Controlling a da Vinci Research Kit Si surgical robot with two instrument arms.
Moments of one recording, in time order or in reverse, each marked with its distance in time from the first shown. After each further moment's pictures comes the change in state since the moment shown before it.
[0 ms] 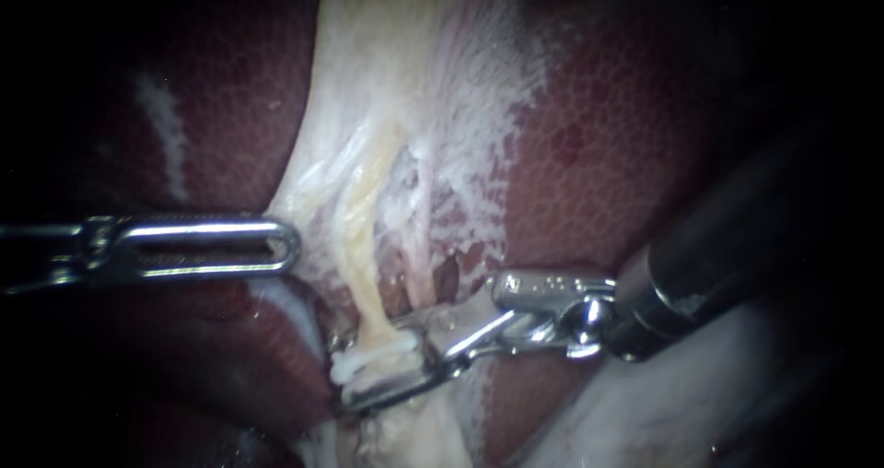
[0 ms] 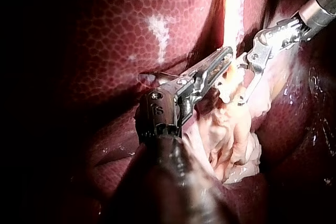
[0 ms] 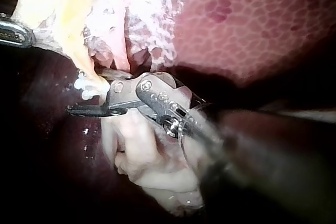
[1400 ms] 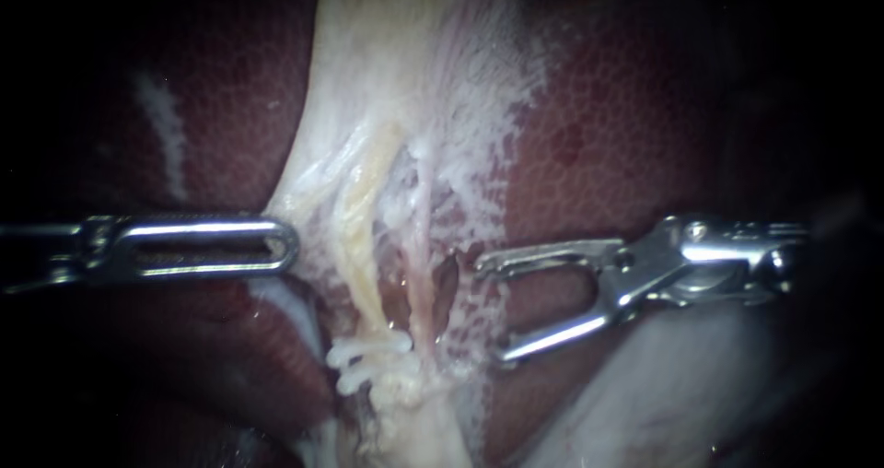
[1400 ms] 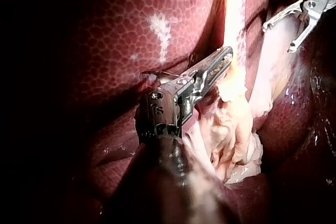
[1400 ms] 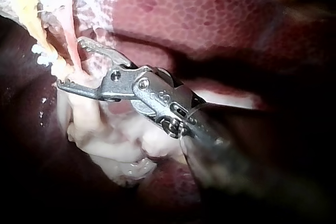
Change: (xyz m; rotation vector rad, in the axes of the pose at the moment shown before) right arm 0.005 -0.006 -0.018 -0.168 0.061 -0.113; left arm 0.000 0.001 0.000 0.001 0.001 0.002
